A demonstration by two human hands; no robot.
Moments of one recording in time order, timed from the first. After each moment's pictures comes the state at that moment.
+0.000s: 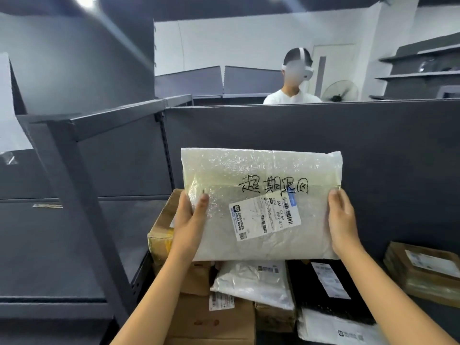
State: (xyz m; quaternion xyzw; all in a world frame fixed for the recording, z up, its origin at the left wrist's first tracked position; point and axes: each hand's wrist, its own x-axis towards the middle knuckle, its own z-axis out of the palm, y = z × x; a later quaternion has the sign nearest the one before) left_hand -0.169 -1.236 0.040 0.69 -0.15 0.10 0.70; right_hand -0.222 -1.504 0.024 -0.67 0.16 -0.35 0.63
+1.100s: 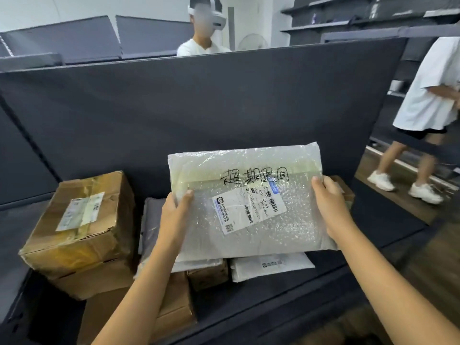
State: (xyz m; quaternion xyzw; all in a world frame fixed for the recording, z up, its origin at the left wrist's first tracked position) left_hand -0.185 -1.371 -0.021 0.72 -0.14 -0.10 0.67; right_hand -0.343 -1.605 -0.017 -0.68 0.36 -0.33 0.54
